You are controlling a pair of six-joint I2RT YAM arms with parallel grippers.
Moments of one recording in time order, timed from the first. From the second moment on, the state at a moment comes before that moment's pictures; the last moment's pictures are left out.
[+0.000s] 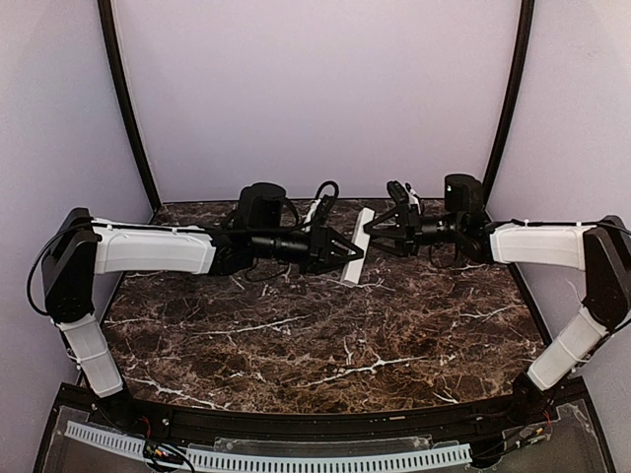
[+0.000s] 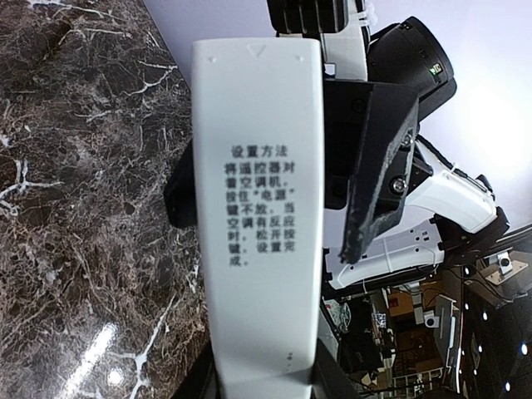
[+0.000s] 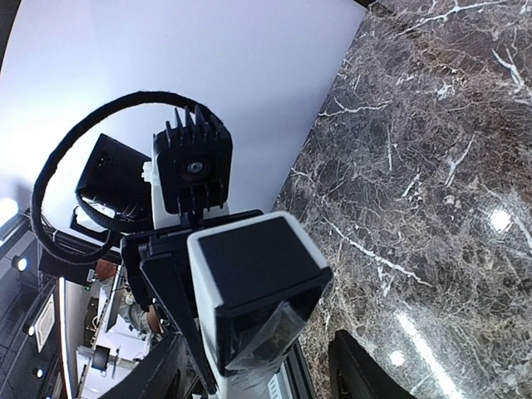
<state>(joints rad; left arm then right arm) -0.85 1.78 1.24 0.24 0.67 -0.92 0.46 1.54 0.93 0.34 -1.06 0.89</state>
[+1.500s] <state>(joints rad) -0.77 1.55 1.06 0.31 0.58 -0.79 0.53 1.44 0.87 0.30 -0.83 0.57</state>
